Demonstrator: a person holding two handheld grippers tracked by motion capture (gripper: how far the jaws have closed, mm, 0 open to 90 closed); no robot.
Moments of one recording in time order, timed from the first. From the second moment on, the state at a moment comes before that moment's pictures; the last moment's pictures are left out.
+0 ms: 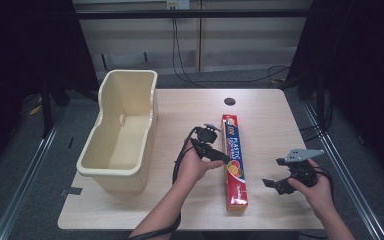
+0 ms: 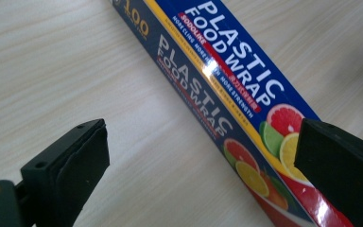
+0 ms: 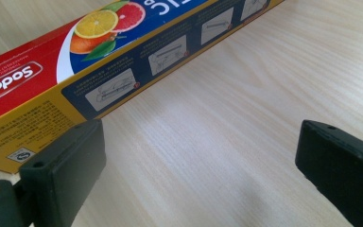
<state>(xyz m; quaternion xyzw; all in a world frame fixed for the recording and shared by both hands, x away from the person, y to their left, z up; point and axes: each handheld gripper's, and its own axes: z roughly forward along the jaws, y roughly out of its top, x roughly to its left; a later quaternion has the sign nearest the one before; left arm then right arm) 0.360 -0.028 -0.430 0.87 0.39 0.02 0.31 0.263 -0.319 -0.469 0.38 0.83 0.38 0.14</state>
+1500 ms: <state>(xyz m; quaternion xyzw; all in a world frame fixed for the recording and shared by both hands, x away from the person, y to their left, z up) 0.369 -0.094 -0.456 0.87 0.41 0.01 0.28 0.260 -0.320 -0.465 0.38 0.83 0.40 0.14</state>
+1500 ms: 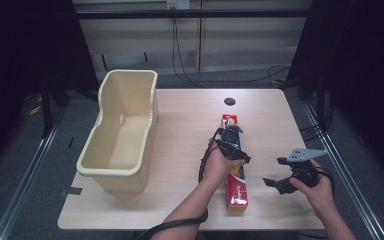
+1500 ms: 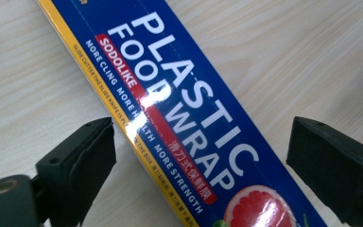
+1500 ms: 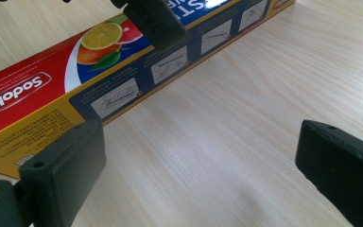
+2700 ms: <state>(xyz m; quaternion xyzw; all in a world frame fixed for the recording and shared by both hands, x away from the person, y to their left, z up) 0.382 -0.066 -0.454 0.86 0.46 0.01 0.24 0.261 -0.319 -0.465 0.38 0.82 0.40 0.14</state>
